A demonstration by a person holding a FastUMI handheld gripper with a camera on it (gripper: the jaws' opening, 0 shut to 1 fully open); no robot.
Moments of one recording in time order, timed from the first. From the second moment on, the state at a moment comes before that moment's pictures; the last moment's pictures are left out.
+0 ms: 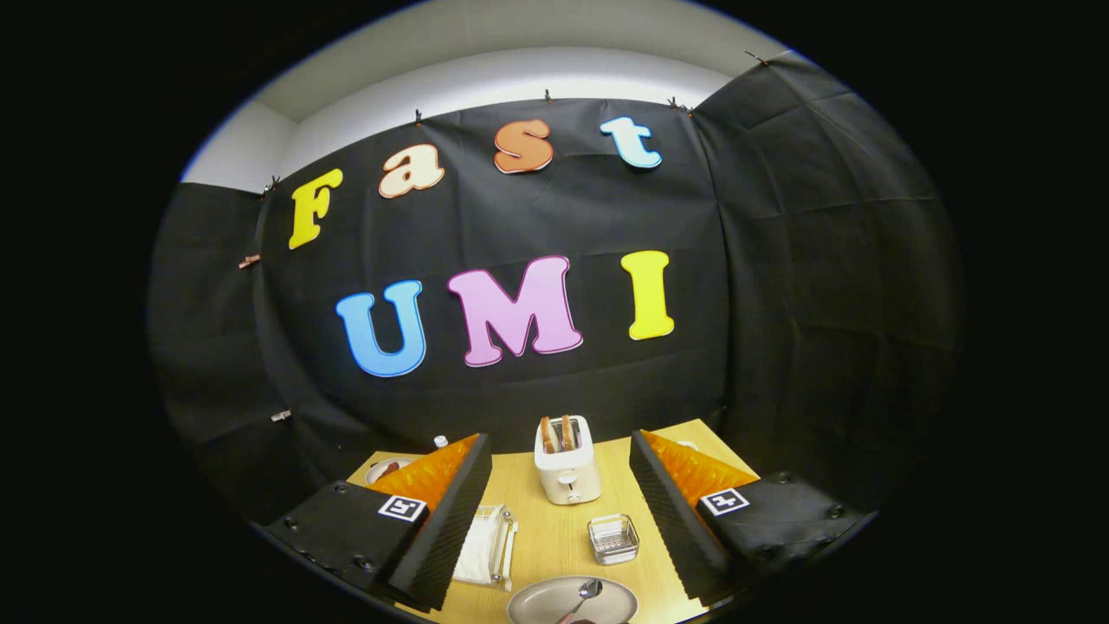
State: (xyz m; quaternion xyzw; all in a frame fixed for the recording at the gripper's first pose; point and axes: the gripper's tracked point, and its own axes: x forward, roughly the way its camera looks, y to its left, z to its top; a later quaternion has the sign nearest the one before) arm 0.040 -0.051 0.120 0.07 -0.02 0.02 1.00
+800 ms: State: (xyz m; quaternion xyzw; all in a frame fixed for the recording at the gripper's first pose) arm 0.024 -0.044 0.123 0.04 -0.03 0.02 1.00
